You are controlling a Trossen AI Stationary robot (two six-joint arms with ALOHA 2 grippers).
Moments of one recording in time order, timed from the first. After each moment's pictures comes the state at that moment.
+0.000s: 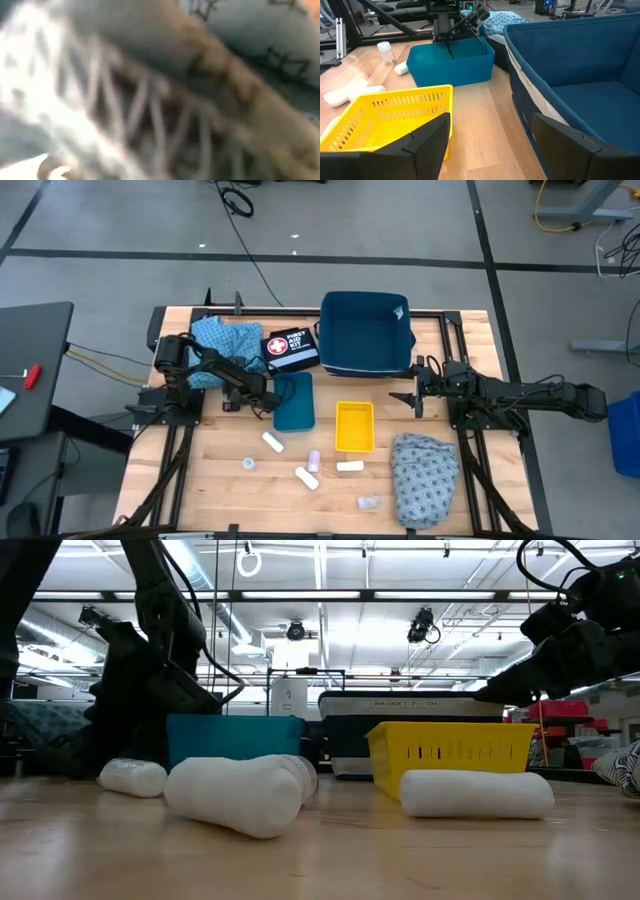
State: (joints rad) left arm 0.01 1.88 0.77 -1.13 -0.67 -0.28; right arm -0.23 0.47 0.01 0.21 -0.11 0.02
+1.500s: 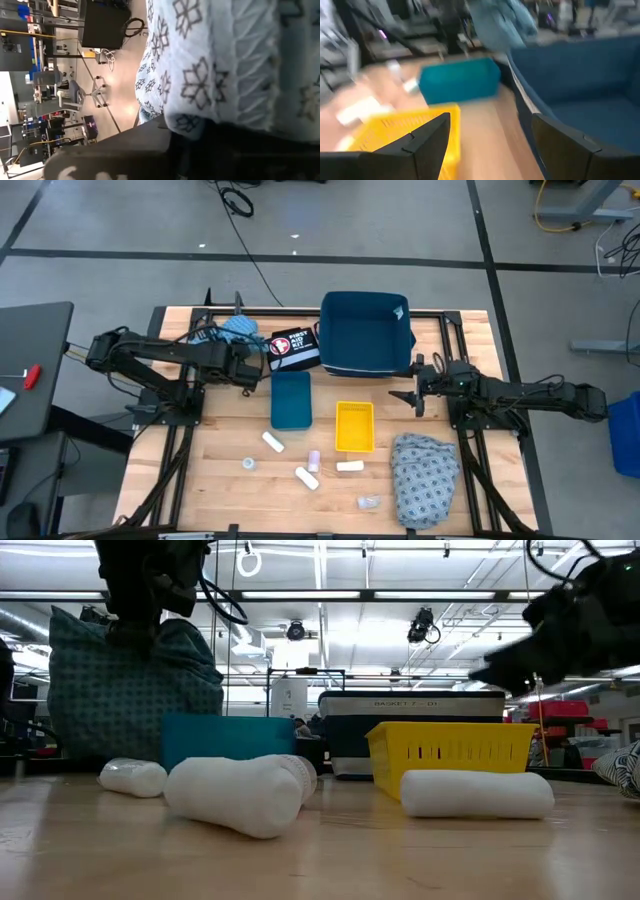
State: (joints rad) left arm -0.02 1.31 1.03 -1.57 -0.95 -0.59; right arm -0.23 0.47 0.01 0.34 -0.15 0.07
